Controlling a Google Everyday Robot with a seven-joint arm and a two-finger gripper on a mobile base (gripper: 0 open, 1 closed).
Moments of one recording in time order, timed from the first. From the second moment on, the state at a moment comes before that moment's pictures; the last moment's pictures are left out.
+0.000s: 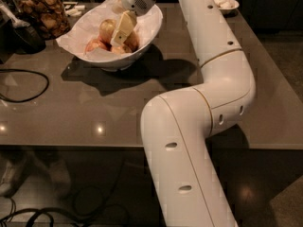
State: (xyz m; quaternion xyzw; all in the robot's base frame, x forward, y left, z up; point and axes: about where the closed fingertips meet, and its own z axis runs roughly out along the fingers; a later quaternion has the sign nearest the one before) arm 0.738 0.099 0.946 -0.70 0.61 0.20 0.31
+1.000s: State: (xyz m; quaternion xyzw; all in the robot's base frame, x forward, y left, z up) arm 0.741 0.093 0.950 -0.70 0.63 0.16 0.30
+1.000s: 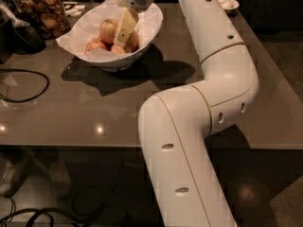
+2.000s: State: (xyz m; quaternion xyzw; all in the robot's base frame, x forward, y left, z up) arm 0.756 0.100 0.933 -0.68 0.64 0.18 0.31
